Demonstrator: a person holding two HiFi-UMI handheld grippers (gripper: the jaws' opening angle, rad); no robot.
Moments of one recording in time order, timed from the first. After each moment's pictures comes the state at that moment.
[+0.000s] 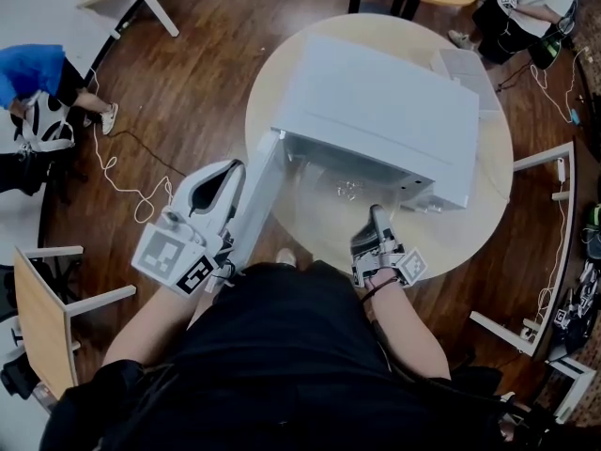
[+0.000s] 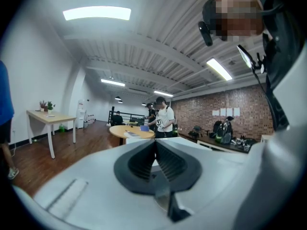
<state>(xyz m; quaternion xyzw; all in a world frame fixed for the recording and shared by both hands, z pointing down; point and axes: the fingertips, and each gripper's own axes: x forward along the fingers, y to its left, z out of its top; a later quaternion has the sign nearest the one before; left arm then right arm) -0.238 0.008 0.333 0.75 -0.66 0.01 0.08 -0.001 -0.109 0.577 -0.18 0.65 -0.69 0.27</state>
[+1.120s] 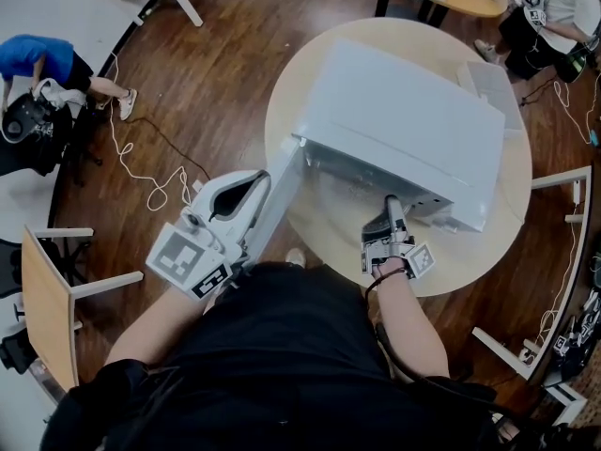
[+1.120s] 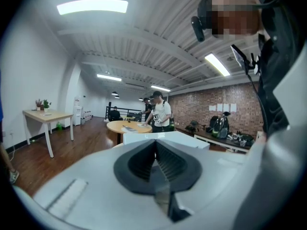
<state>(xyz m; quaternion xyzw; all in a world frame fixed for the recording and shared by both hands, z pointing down) -0.228 0.002 0.344 0.76 -0.64 0.04 0.09 -0.032 -0.153 0.593 -0.20 0.63 -0.69 0.28</state>
